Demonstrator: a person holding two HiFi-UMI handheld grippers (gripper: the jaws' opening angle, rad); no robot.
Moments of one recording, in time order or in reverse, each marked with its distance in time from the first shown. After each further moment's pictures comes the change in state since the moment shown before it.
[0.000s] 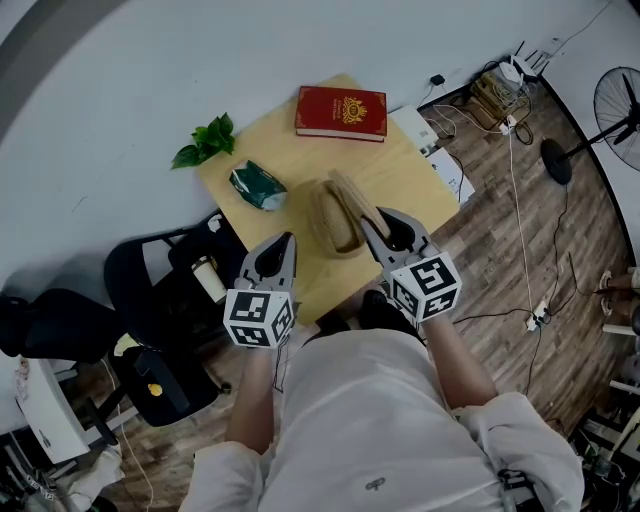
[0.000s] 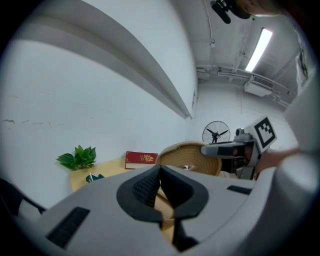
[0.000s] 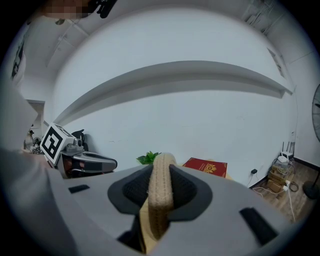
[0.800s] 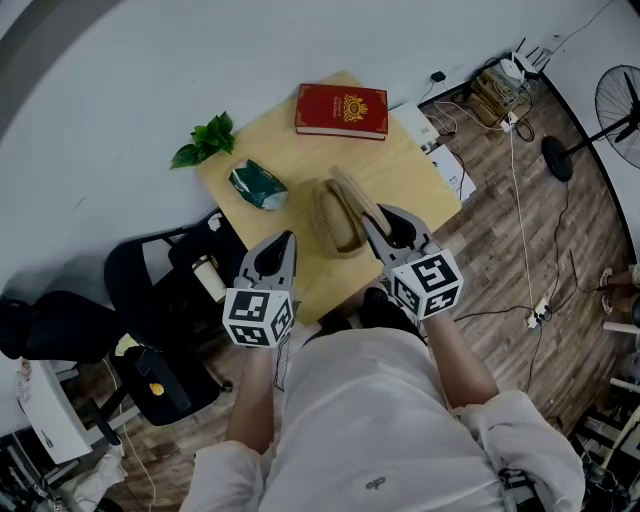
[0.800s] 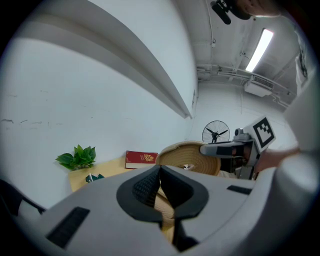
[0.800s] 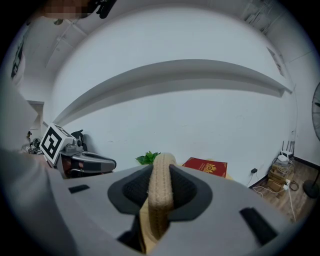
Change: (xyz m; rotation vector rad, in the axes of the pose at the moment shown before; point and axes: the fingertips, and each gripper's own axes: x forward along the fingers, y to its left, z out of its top) left arm 0.004 0.005 0.001 -0.001 0.009 -0.006; right arm 0.007 -0.005 0.001 0.008 0.002 -0.003
